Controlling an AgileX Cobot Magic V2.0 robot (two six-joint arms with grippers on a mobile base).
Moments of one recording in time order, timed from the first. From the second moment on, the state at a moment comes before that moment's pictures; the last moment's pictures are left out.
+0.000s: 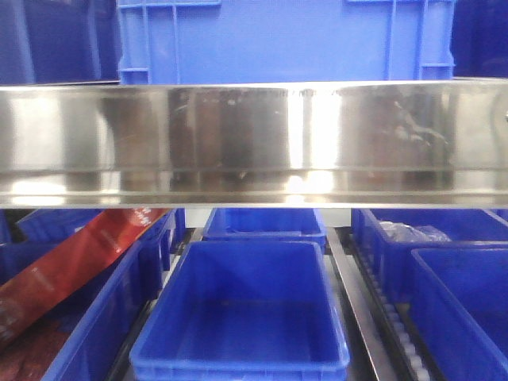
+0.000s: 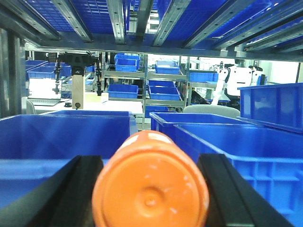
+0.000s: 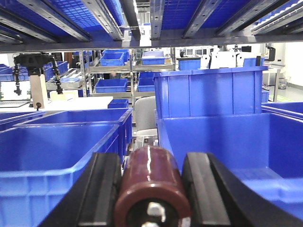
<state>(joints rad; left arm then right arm) -0.19 0.36 -0.59 -0.12 0.12 0.08 -0.02 0.38 -0.71 0.11 0.27 -0.02</state>
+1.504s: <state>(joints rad) -0.19 0.36 -0.59 -0.12 0.12 0.08 -0.02 0.38 -0.71 0.13 0.28 -0.02</state>
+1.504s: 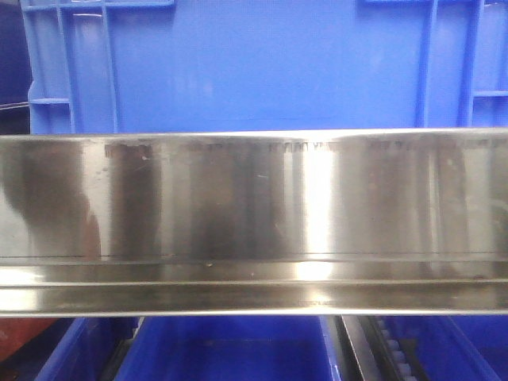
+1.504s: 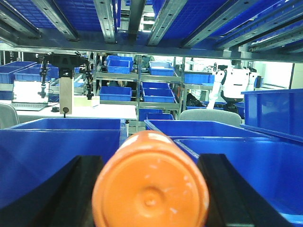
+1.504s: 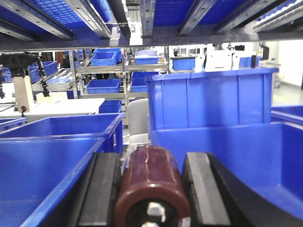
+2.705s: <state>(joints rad) -0.66 1.18 -1.16 -0.14 0.20 0.08 0.52 1.15 -1.13 0.19 0.26 -0.04</state>
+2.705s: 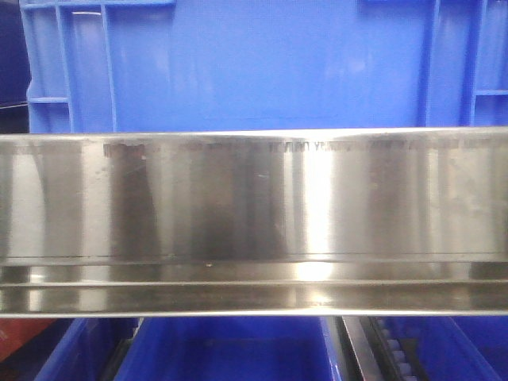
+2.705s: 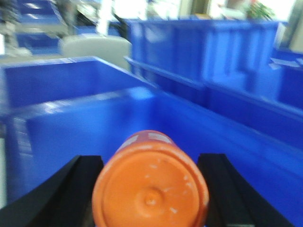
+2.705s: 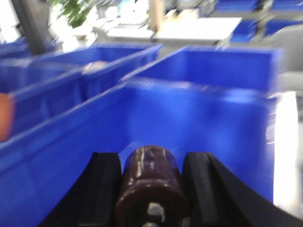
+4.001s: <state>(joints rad) -0.69 1.01 -1.13 -0.15 0.22 0.08 0.57 0.98 -1.11 0.20 0.32 -0.04</state>
